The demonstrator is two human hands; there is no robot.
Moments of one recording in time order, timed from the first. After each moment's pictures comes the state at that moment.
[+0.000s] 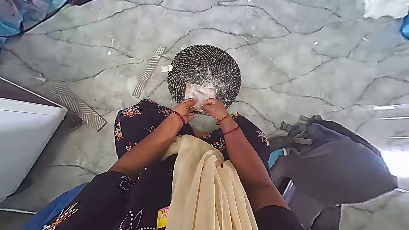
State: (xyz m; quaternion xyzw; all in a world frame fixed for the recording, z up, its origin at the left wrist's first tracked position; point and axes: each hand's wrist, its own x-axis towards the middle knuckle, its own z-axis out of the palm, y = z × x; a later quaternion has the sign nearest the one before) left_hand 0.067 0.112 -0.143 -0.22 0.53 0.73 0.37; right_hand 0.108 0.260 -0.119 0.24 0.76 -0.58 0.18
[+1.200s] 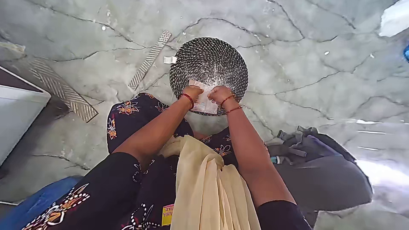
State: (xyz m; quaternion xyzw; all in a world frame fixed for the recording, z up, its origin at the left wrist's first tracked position) left_hand 0.001 0.145 -0.167 -0.17 0.67 0.62 0.38; right_hand 0.021 0.293 -0.144 0.23 0.86 -0.33 0.30
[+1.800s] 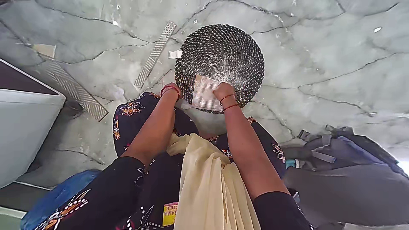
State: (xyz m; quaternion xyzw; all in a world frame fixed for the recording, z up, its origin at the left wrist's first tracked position) left_hand -0.038 0.092 -0.170 -0.10 0.90 0.08 0.42; right_hand 0.008 0.286 -0.192 0.24 0.90 -0.21 0.29
